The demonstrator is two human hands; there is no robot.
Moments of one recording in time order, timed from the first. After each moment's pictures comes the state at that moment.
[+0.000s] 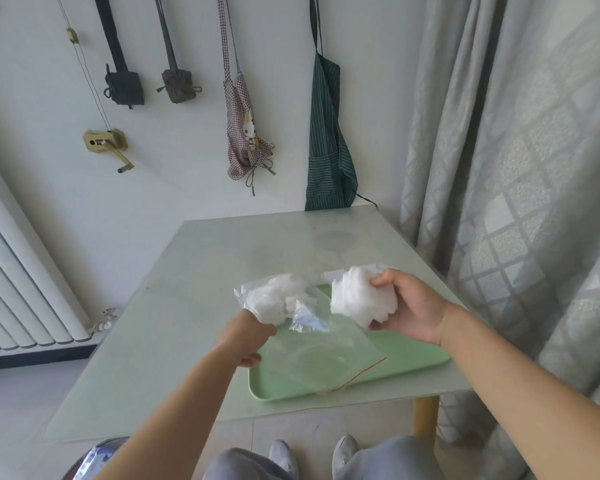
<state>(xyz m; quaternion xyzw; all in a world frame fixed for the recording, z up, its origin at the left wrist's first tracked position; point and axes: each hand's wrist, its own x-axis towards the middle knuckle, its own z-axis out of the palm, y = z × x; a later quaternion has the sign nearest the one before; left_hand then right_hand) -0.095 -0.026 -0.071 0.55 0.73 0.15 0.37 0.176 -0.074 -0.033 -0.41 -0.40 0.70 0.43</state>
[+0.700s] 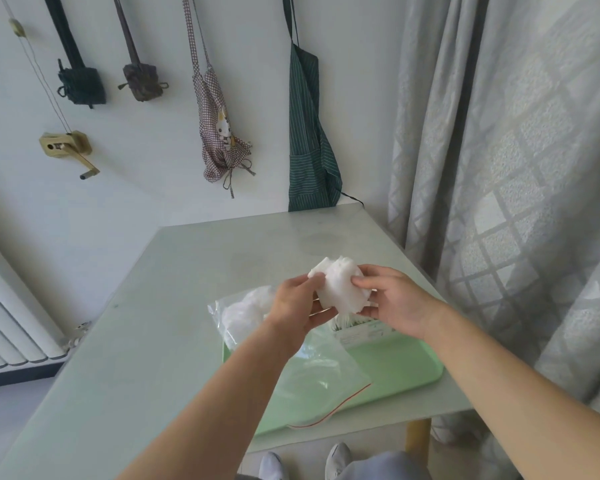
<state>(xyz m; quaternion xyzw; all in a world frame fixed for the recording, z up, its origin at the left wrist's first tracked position) 0.024 -0.012 -0.031 0.43 0.42 0.41 0.68 0.204 -0.026 -0.044 -0.45 -0.42 0.61 0.50</state>
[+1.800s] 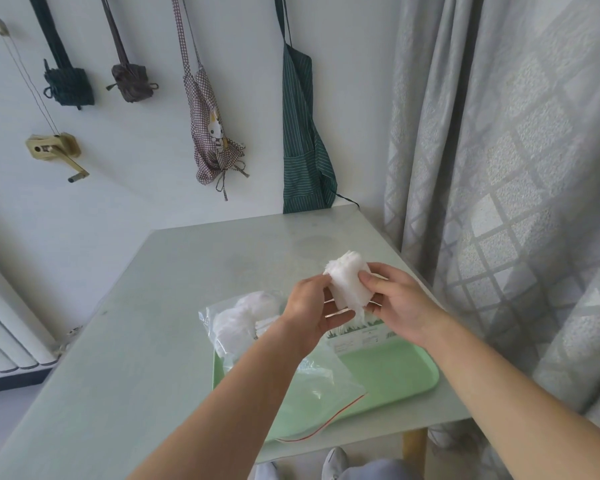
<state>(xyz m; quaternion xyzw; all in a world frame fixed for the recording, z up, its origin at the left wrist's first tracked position) 0.056 -0.004 -0.029 0.42 0.41 0.37 0.72 0.216 -0.022 -0.052 -0.44 -0.38 0.56 0.59</state>
